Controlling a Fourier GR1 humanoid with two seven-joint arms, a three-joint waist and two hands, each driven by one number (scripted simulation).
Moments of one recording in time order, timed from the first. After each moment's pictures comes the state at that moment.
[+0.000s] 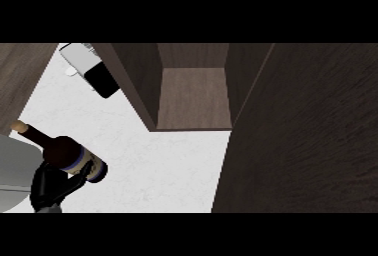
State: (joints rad) left arm -0.10 0.14 0.41 -0.88 0.20 -0.26 -0.59; right arm -0.12 -0.39 0.70 -2.50 0.14 -0.61 0.62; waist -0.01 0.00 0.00
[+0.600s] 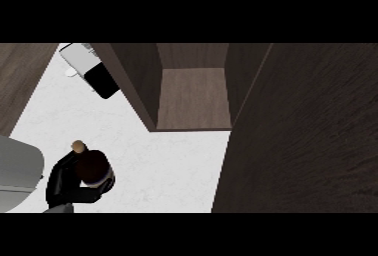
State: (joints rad) left arm -0.10 0.13 0.30 -0.88 0.10 -0.28 -0.73; right arm -0.09 -0.42 0.70 -2.50 0.12 -0.62 0.55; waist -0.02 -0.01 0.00
